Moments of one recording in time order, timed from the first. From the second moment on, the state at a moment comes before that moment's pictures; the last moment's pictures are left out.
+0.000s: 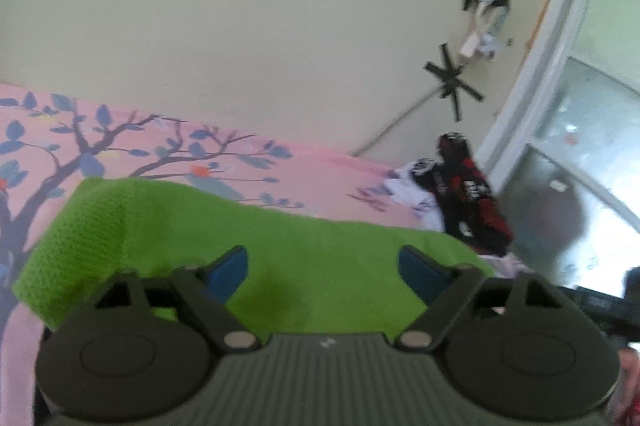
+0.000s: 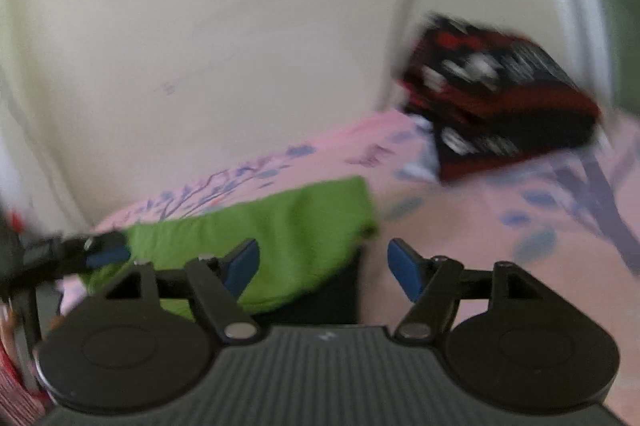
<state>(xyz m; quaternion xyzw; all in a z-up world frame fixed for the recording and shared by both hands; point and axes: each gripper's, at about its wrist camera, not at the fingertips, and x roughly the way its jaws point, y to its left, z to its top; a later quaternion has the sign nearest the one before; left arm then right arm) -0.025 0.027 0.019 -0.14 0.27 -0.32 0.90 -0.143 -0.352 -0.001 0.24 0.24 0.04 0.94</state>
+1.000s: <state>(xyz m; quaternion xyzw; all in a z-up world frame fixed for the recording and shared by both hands) -0.040 0.191 0.033 -0.35 0.13 -0.23 0.90 0.011 -0.016 0.028 0.07 0.40 0.31 0.86</state>
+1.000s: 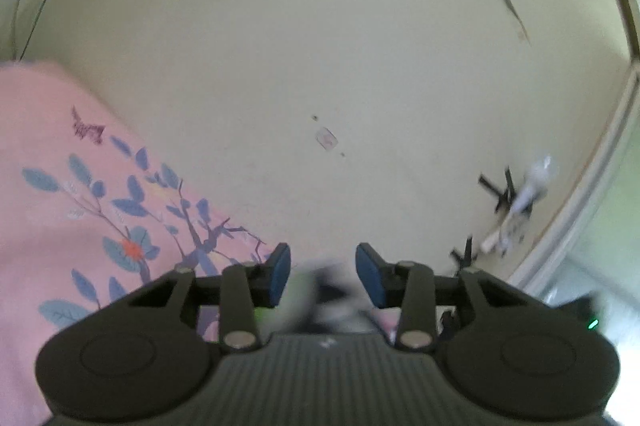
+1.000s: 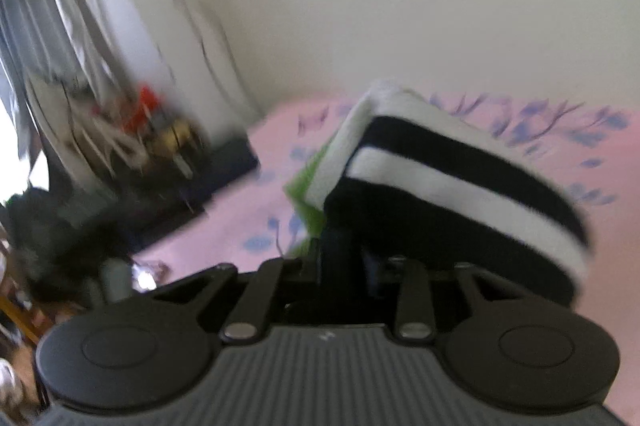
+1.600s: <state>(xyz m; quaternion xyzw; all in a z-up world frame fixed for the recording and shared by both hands) -0.021 0.128 0.023 -0.23 0.23 -0.20 0.93 -0.006 -0.118 0.070 0.11 0.27 0.31 0.91</state>
